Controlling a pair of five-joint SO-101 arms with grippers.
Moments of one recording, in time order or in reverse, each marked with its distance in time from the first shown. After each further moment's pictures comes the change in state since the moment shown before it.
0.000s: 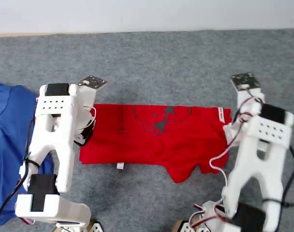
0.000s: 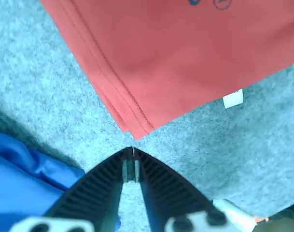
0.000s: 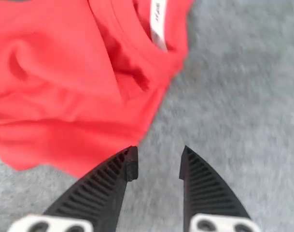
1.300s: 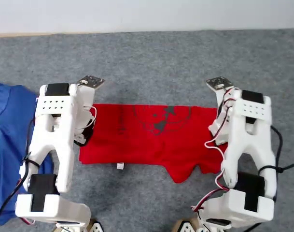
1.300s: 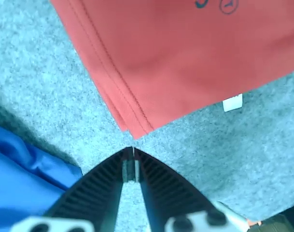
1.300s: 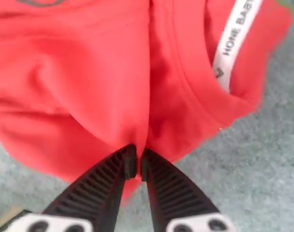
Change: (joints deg) left arm 0.0 0.0 0.0 0.1 2.5; right arm -4.0 15.4 -8.4 4.4 4.7
